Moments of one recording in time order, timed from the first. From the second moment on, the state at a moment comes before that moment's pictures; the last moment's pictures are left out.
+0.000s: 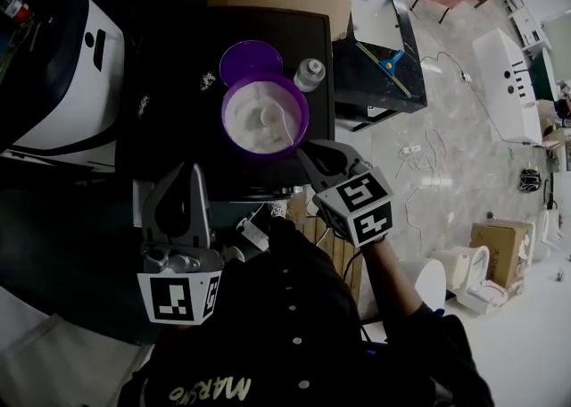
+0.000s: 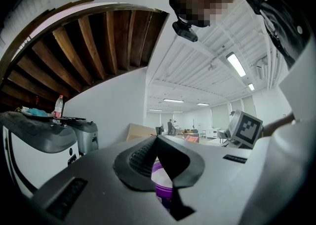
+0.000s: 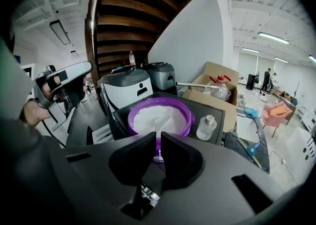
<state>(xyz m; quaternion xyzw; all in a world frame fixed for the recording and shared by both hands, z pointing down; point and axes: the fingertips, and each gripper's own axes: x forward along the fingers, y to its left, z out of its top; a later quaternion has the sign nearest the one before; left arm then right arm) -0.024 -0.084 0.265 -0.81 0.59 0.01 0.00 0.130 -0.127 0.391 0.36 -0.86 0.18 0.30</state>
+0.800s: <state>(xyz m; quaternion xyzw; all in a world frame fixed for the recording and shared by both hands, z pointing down) -0.051 -0.062 0.209 -0.80 0.60 0.03 0.06 0.218 -0.096 0.199 0.54 -0.84 -0.02 -0.06</state>
